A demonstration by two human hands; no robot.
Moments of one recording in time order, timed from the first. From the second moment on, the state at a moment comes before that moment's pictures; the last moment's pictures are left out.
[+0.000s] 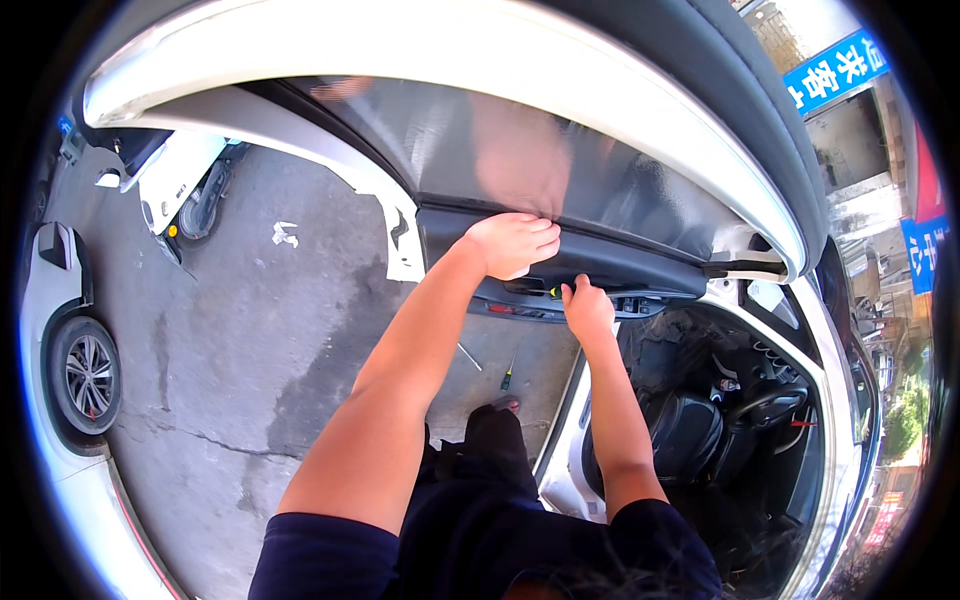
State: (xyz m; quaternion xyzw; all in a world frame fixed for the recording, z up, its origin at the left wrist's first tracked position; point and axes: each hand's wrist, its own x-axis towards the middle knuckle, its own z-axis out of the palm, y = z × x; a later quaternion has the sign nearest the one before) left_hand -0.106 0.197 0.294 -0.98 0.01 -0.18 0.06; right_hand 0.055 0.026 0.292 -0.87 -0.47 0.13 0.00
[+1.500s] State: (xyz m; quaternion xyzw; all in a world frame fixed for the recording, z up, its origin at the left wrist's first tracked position) left_hand -0.109 0.193 0.306 -0.99 0.00 -0.14 0.06; right_hand 0.058 0.017 0.284 -0.87 -0.47 0.13 -0.05
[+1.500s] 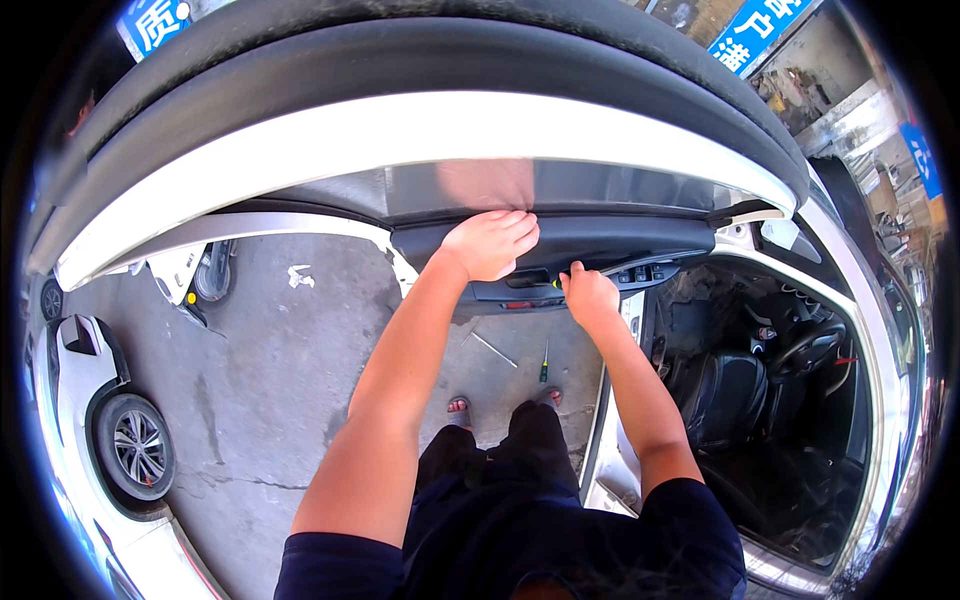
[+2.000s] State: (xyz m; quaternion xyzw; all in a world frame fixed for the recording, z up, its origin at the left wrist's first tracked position) left_hand -0.106 0.194 0.304 -0.98 0.01 -0.16 0.07; right_hand 0.028 0.020 0.260 -0.86 -0.47 0.05 0.20
